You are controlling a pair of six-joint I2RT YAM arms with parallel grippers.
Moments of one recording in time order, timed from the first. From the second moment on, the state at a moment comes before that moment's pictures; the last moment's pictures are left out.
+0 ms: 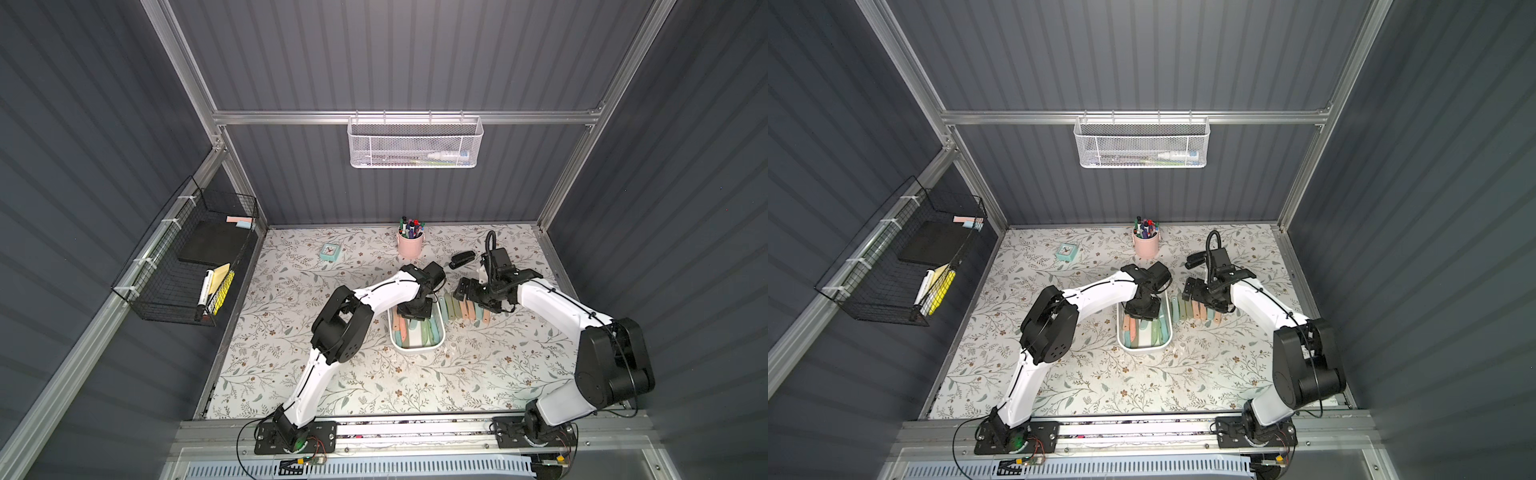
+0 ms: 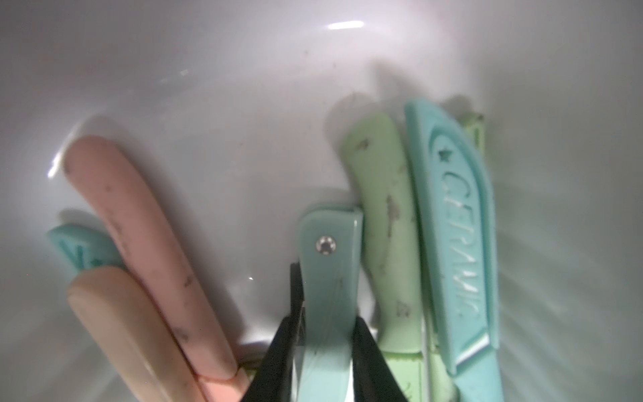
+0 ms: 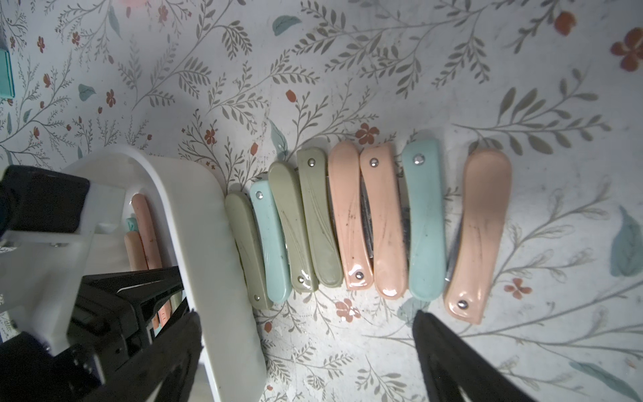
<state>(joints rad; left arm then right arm) -0.78 2.26 1.81 -0.99 -0.05 -0.62 0.27 1.55 1.06 -0.61 -0.18 0.52</state>
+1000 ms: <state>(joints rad) -0.75 2.07 1.82 -1.02 -0.08 -0.60 0.27 1.56 1.06 -0.61 -0.18 0.52</state>
